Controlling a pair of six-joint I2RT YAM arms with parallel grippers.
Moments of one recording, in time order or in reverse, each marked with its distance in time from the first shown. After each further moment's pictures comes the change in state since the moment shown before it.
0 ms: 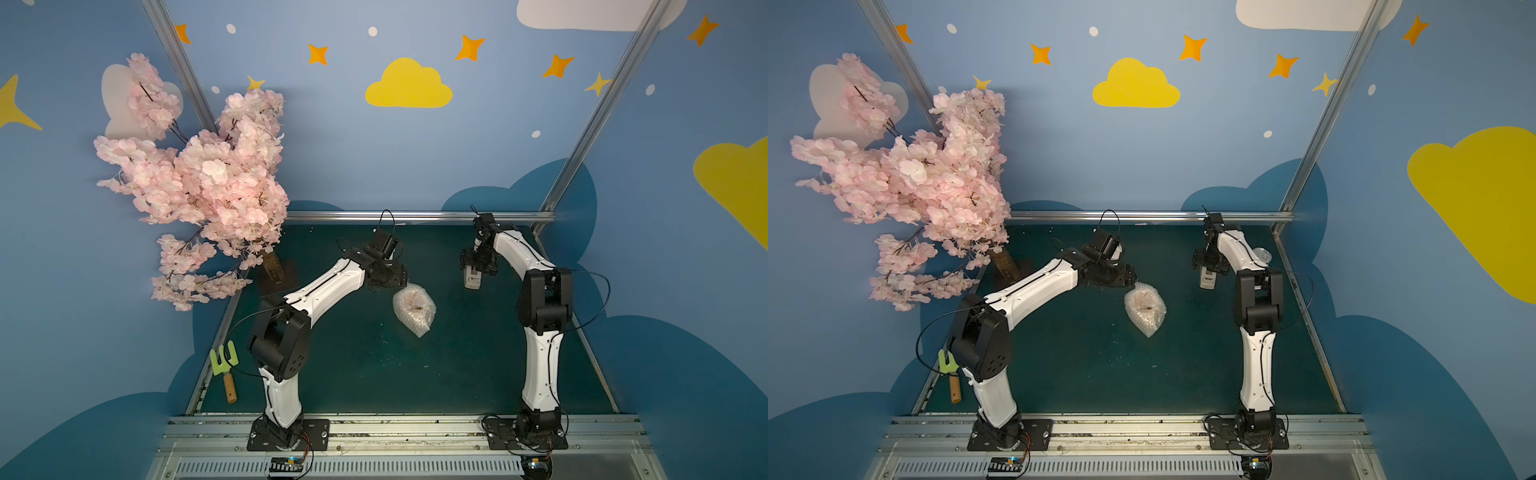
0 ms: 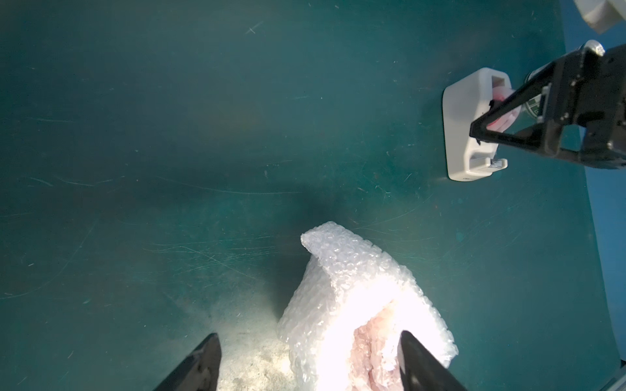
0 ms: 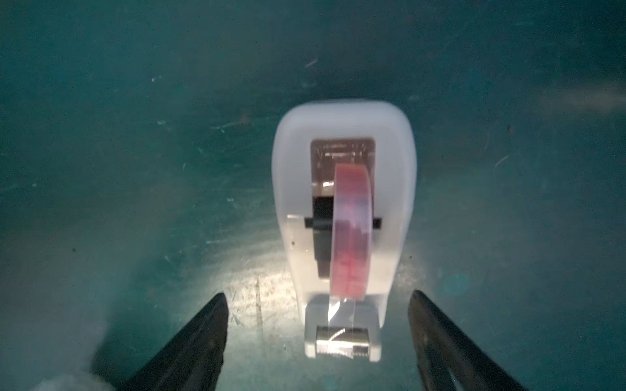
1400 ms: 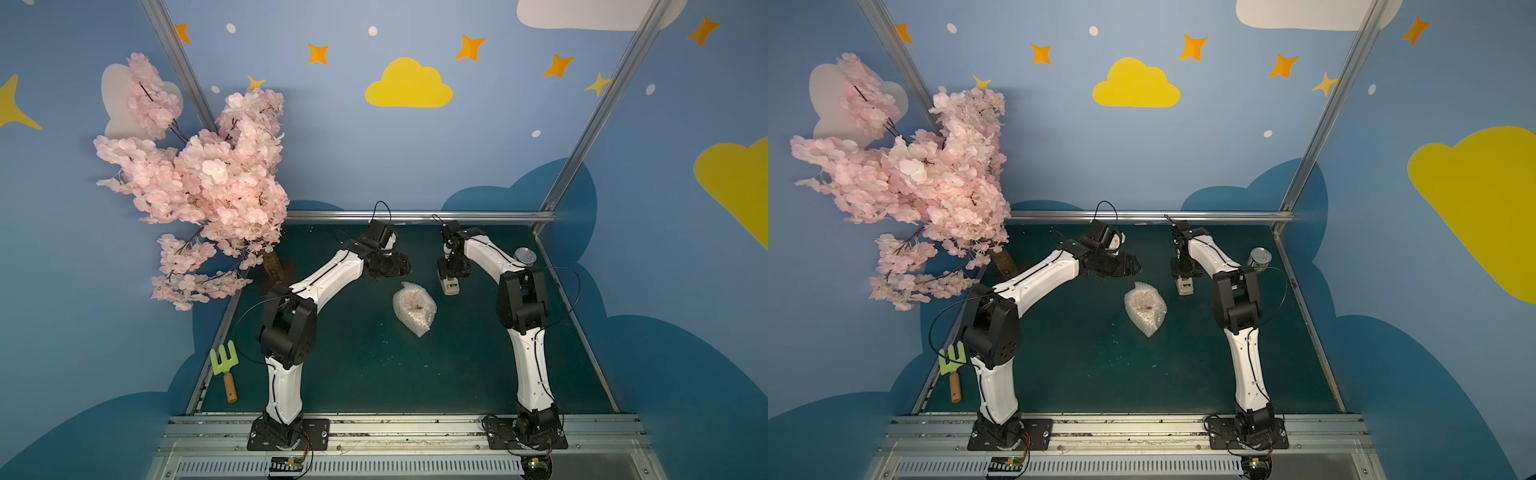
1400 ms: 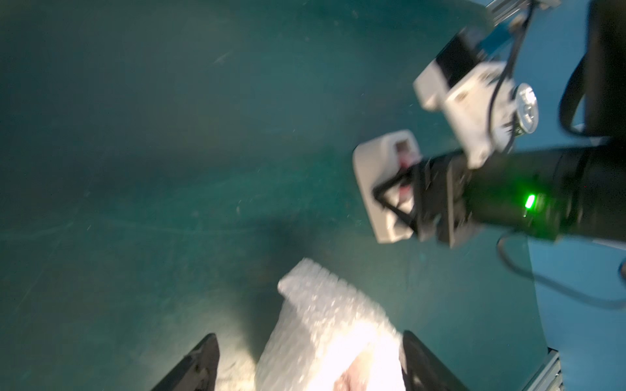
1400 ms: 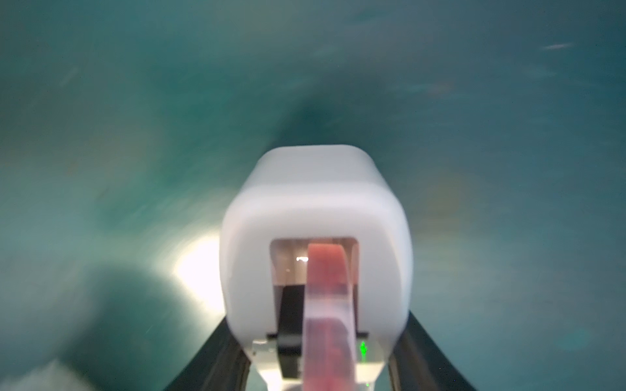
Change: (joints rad) left arm 0.059 0.131 0.138 0.052 0.161 -0.001; right arm 0.201 0.060 0.002 0.005 0.040 -0.153
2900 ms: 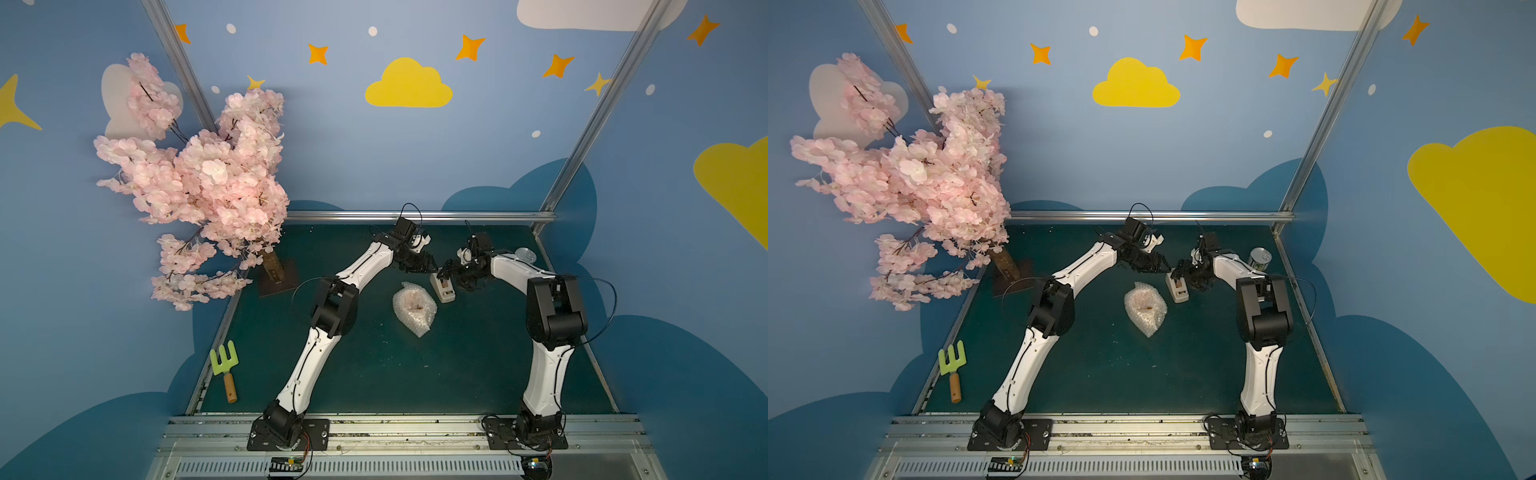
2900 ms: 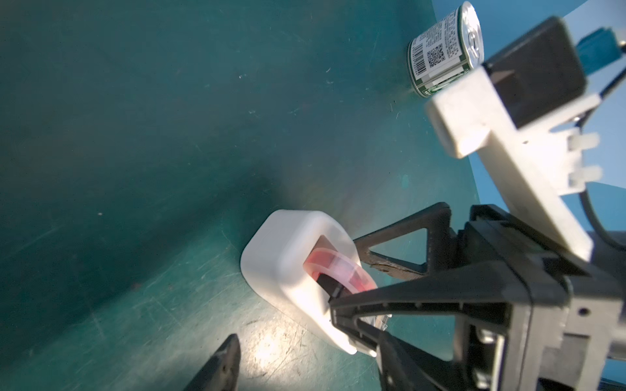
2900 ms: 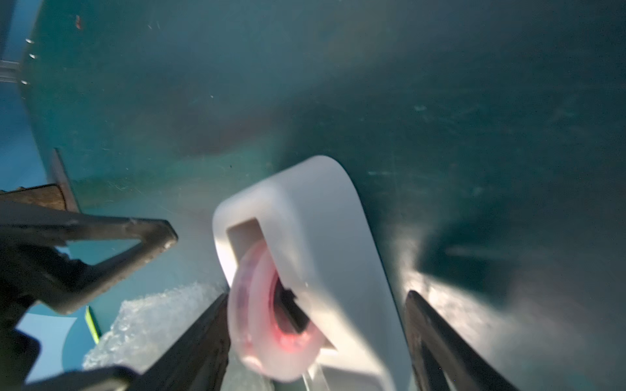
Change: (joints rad) left arm -0.036 0.571 0.667 -0.146 0.315 0.167; right arm -0.147 -0.267 -0.520 0.517 -0.476 0.315
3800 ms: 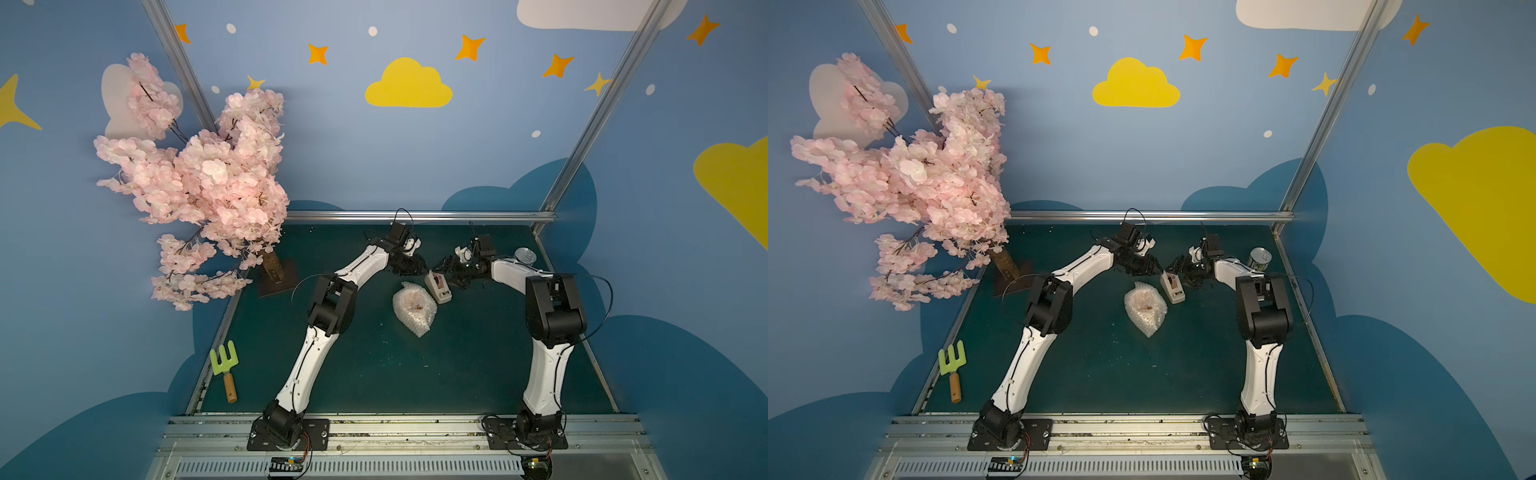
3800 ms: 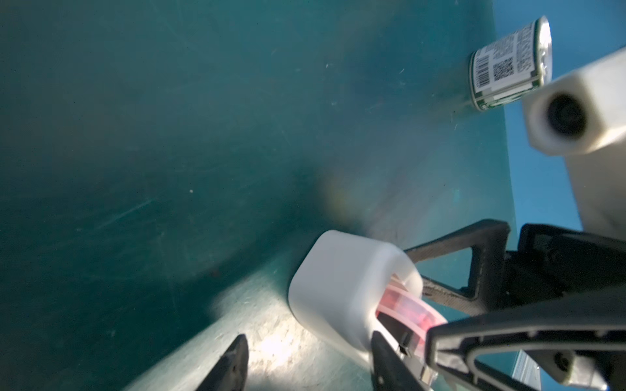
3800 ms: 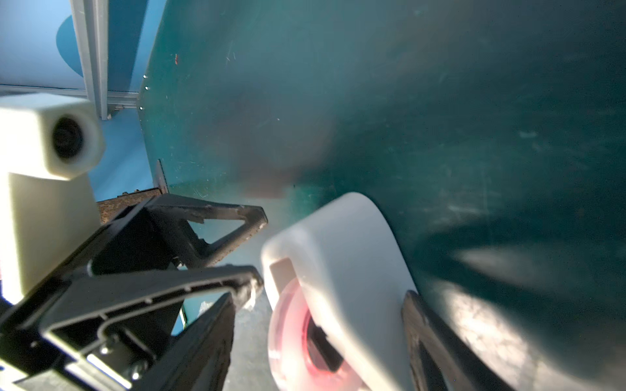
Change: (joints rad) left arm 0.026 -0.005 -0.113 0.089 -0.049 -0.054; right arm -0.019 0.006 -0.062 0.192 -0.179 0.135
